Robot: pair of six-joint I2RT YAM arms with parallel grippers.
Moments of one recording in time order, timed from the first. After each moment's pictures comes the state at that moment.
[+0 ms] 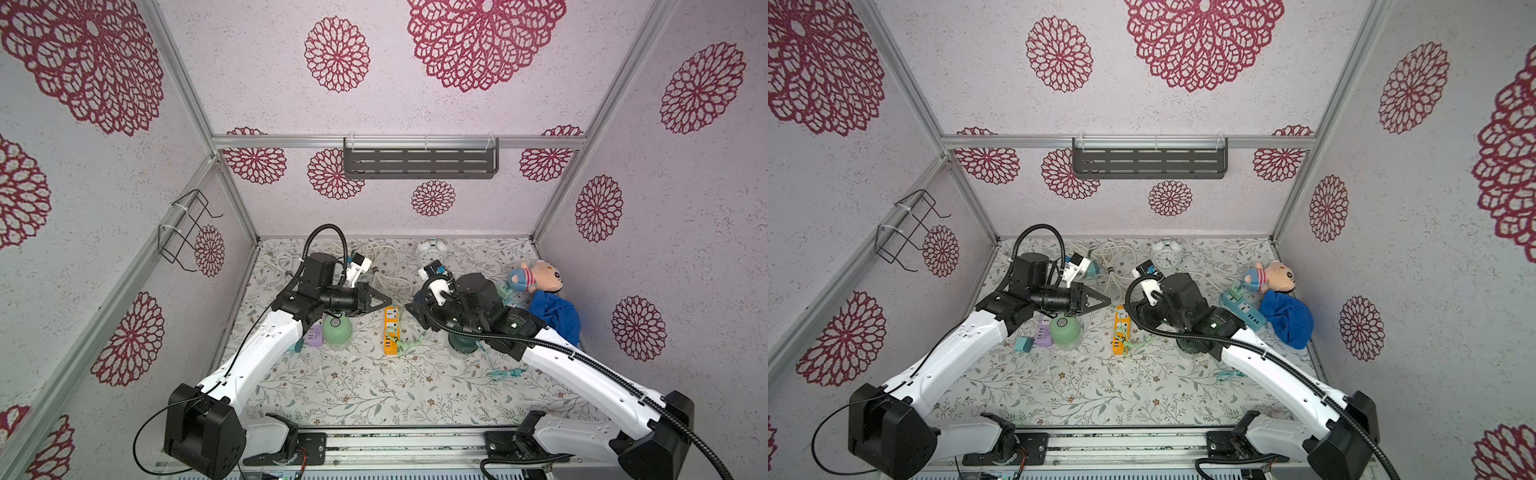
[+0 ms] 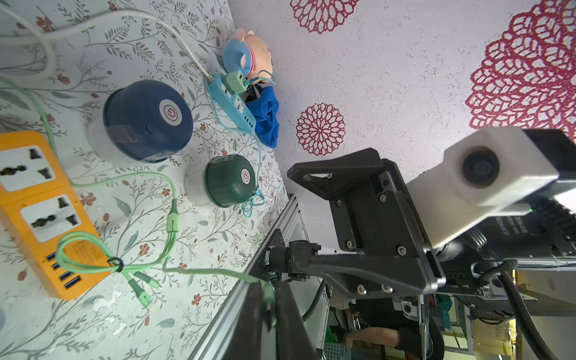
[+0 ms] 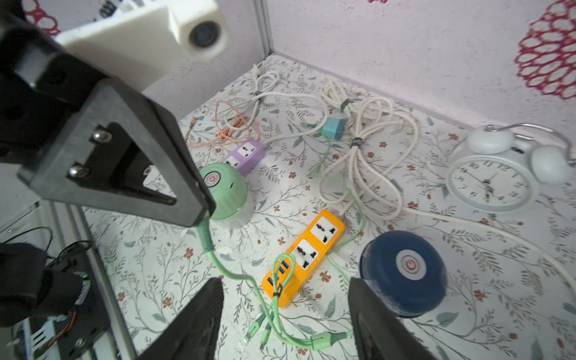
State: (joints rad) left arm -0.39 1.32 1.08 -0.36 0.90 -0.66; right arm 0.79 1.19 1.08 -0.39 -0.12 0.13
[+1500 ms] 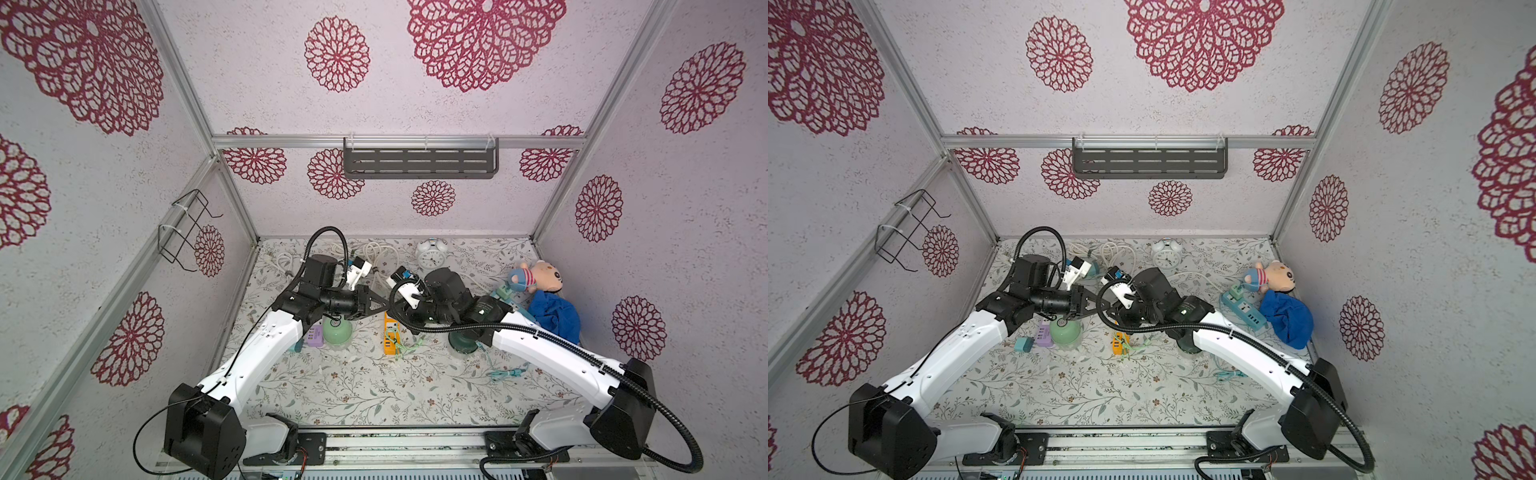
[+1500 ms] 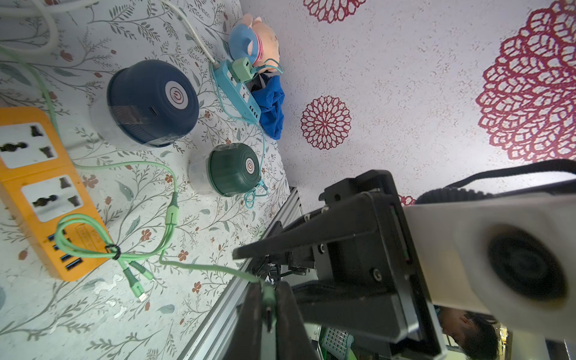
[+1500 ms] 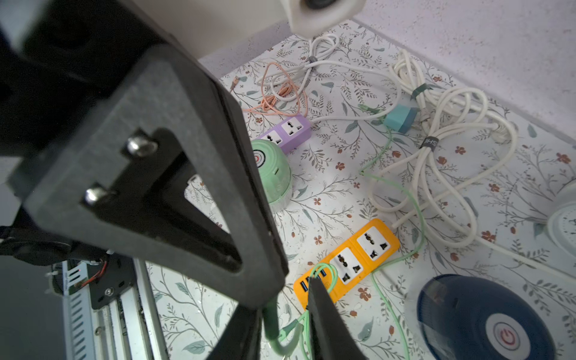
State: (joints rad) left arm -0.39 1.32 1.08 -0.41 0.91 -0.65; right arm 0.86 1.39 1.23 -0.43 -0.20 0.04
